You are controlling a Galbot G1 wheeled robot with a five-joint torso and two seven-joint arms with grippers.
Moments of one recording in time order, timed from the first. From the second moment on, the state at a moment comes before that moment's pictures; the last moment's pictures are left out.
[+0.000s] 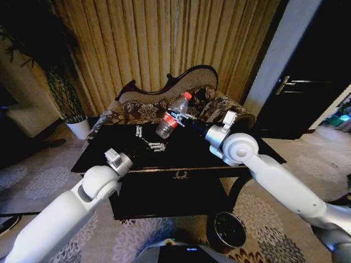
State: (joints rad) left arm 0.94 -0.74 -0.19 -2.28 -0.62 0.16 -0.04; right arm -0.47 0.74 -0.06 2.09 1.55 -0.24 0.23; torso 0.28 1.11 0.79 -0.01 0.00
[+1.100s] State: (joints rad) left arm 1.47 -0.84 -1.12 -2.21 -0.82 0.30 -0.19; right arm -1.03 0.69 0.42 2.03 0.87 -0.20 0.37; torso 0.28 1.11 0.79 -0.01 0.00
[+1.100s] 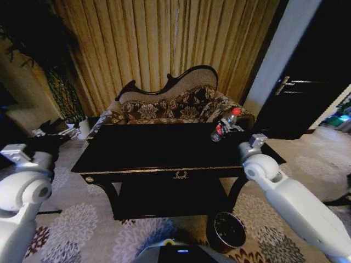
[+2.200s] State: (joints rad) left arm 1.53 -0.83 -1.20 -2.21 -0.86 0.26 -0.08; right arm -1.12 0.70 0.49 2.07 0.86 -0.21 0.37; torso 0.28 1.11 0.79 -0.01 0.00
